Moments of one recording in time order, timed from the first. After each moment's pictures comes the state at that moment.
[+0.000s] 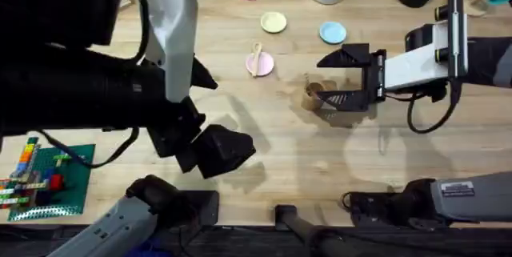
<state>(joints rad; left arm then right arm) -0.47 0.88 1.20 -1.34 0.34 0.39 -0.11 1.62 0.71 -0.48 -1.41 -1.67</state>
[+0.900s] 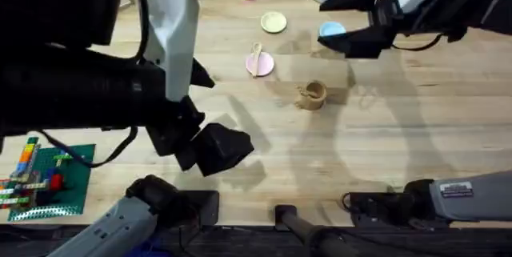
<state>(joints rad) -0.47 0.88 1.20 -1.34 0.32 0.39 -0.06 1.62 1.07 -0.45 -1.35 -0.77</state>
